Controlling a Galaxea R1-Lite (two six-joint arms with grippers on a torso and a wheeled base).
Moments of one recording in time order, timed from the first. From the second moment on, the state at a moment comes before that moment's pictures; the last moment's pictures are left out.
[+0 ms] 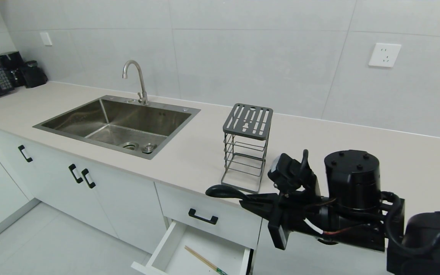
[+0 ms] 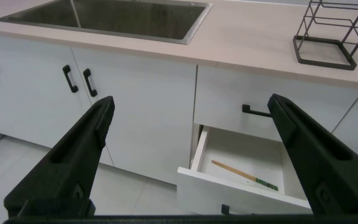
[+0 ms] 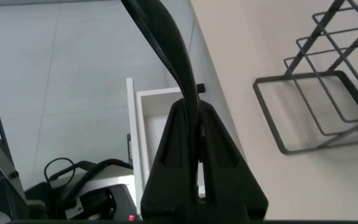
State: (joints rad) left arm 0.00 0.00 0.00 0.00 -0.06 0.00; right arm 0.77 1.82 -0.59 -0.84 0.26 -0.14
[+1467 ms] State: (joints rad) left arm 0.00 0.00 0.00 0.00 -0.06 0.00; right arm 0.93 2.11 -0.88 -0.77 0.06 -0.03
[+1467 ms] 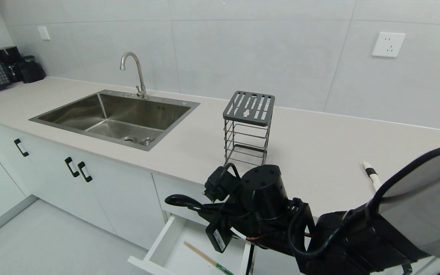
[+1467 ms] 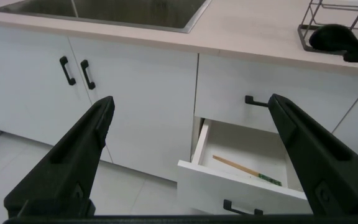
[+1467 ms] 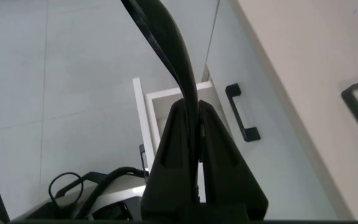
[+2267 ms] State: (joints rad) left arm 0.00 0.00 0.00 0.00 -0.06 0.00; right arm 0.96 2.17 -0.90 -0.77 0.06 -0.03
